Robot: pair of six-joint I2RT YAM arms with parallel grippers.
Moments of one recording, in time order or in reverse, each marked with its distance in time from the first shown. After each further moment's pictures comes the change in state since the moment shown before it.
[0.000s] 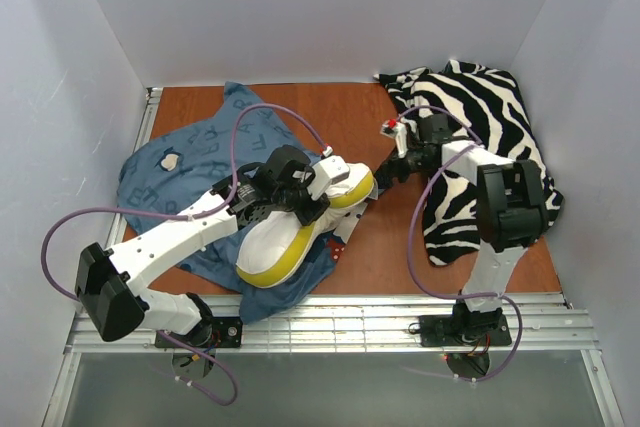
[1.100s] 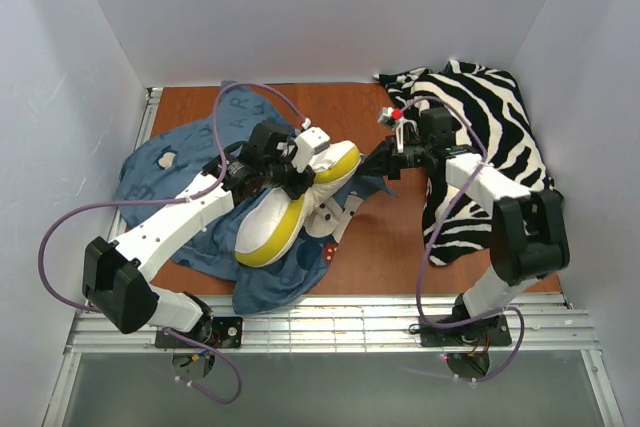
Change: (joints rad) left arm 0.208 0.064 0.097 -0.023 0.092 -0.014; right arm 0.062 -0.203 -0.143 0.304 -0.274 0.210
